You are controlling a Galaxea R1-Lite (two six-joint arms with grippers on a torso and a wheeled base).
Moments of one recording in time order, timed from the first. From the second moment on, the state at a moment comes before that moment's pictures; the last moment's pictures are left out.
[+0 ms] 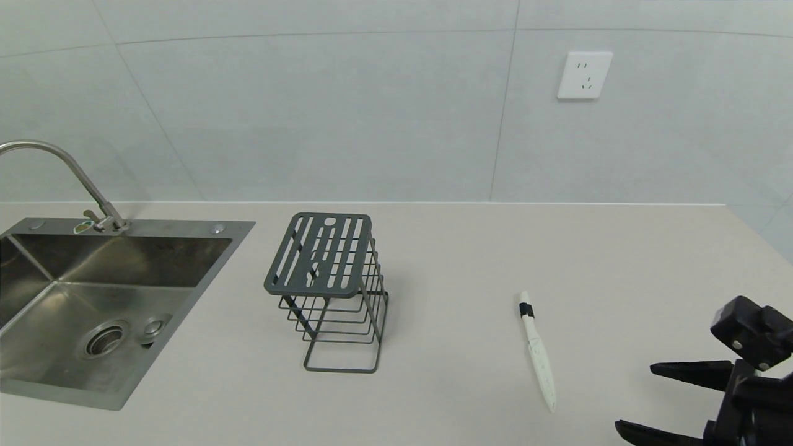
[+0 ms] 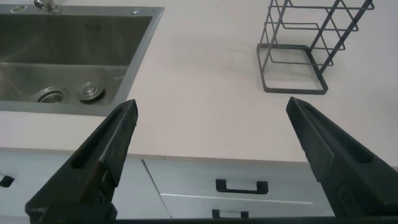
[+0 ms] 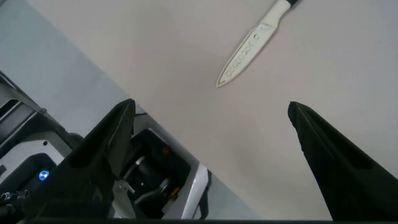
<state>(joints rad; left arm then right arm) 0.00 0.00 0.00 0.00 0.01 -0.01 0.44 1.17 -0.39 -0.22 0.22 -0.11</state>
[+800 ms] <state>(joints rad) 0.00 0.00 0.00 0.00 0.01 -0.01 0.54 1.52 -0.45 -0.41 0.02 -0.11</state>
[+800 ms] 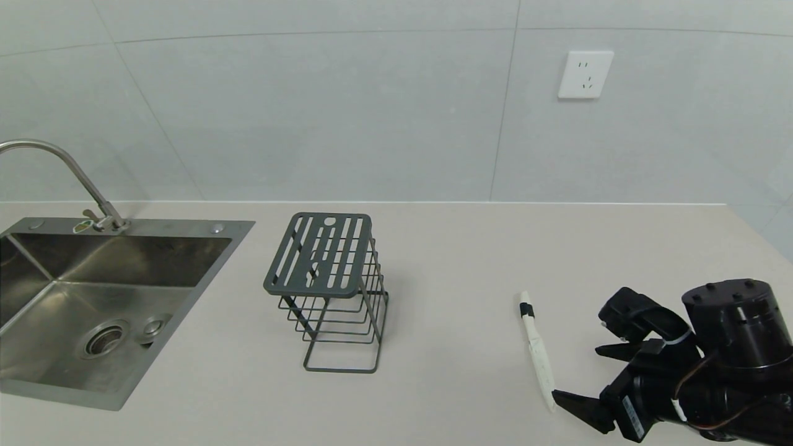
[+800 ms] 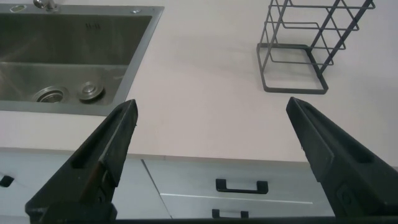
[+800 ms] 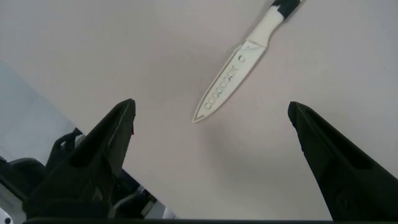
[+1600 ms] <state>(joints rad) 0.00 0.00 0.00 0.00 0.01 -0.02 0.60 1.84 -0.67 -0.41 -0.21 0.07</state>
